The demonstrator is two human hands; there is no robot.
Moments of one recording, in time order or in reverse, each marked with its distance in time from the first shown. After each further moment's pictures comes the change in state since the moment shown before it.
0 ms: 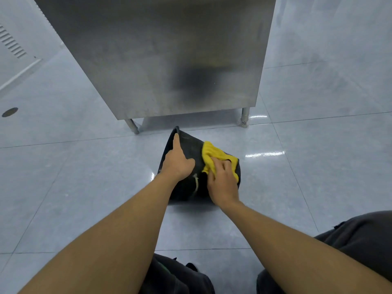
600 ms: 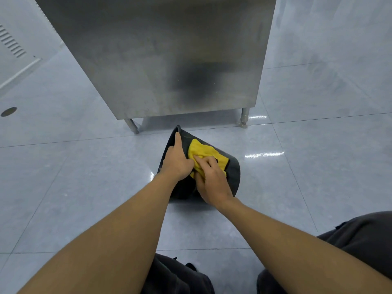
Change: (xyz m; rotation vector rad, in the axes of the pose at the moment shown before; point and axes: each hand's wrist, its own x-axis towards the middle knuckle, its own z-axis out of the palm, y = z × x) left_hand 0.006 -0.002 0.002 0.056 0.024 0.070; right_hand 0.000 -0.021 -0.001 0.057 -0.089 -0.319
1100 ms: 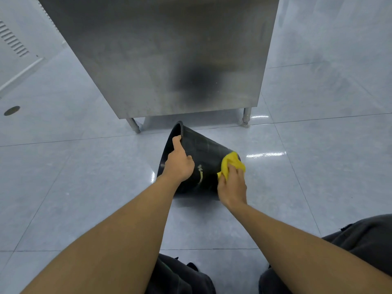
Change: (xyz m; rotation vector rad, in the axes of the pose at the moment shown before) left_hand -0.005 -0.004 0.005 -0.031 0.051 0.007; right_hand -0.017 0.035 -0.007 0.004 0.069 0.569
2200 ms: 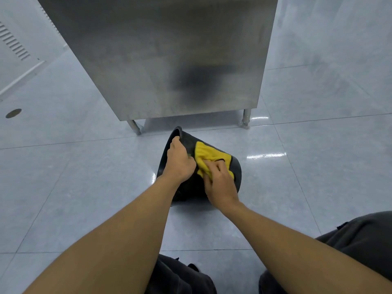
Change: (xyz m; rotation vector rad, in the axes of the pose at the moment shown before) left_hand 0.001 0.005 -0.005 -0.054 0.045 0.014; right_hand -0.006 -0.023 0.007 -0.033 0.000 -0.487
